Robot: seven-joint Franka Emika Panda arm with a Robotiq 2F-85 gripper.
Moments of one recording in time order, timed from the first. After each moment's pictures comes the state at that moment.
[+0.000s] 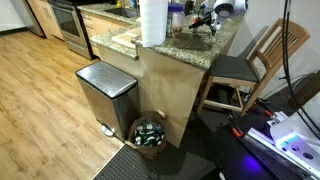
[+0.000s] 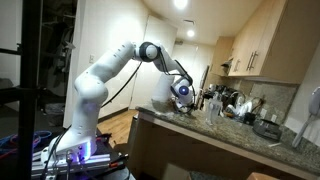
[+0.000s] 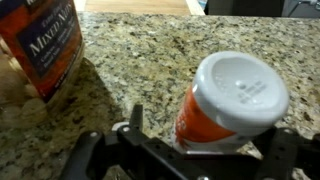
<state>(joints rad) -0.04 0.54 -0.06 -1.71 1.82 2.81 0.97</state>
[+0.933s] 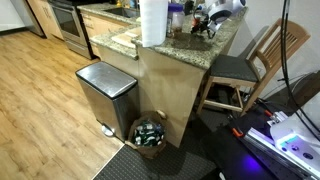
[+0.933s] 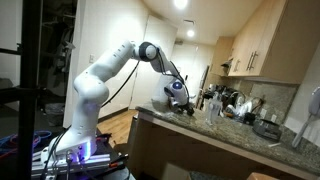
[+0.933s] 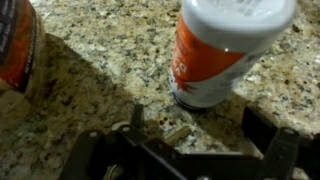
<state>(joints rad) 0.00 0.53 -0.02 -1.80 1.54 3.10 1.53</state>
